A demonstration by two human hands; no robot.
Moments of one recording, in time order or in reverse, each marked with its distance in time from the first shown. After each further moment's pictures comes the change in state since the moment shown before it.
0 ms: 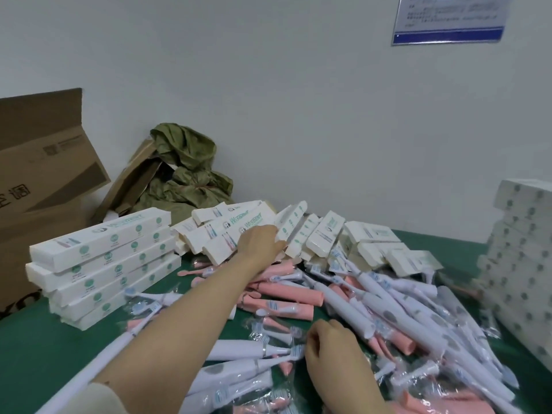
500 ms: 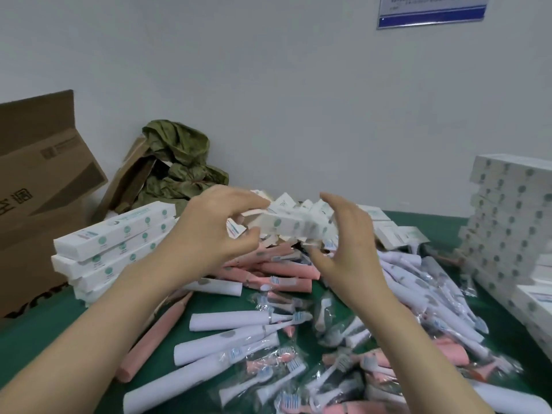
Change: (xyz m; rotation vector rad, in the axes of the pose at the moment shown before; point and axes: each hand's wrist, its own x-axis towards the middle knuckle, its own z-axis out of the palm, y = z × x) left_hand -0.150 0.011 -0.151 -0.290 0.356 0.518; right_hand 0.012 -0.019 -0.076 0.209 0.535 -0.378
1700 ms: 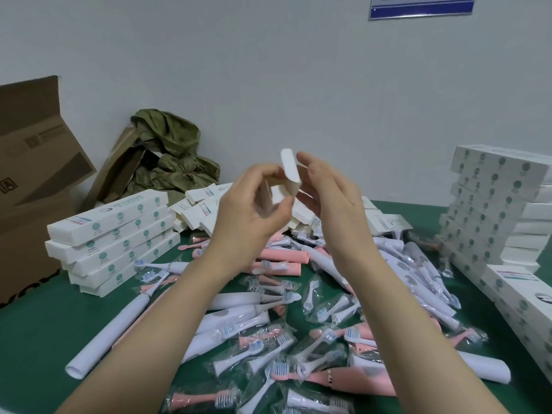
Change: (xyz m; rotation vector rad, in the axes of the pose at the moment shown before) left_hand 0.002 0.039 0.041 -0.532 0.233 -0.163; right_hand 0.016 -0.059 -0.029 0.900 -0.045 0.307
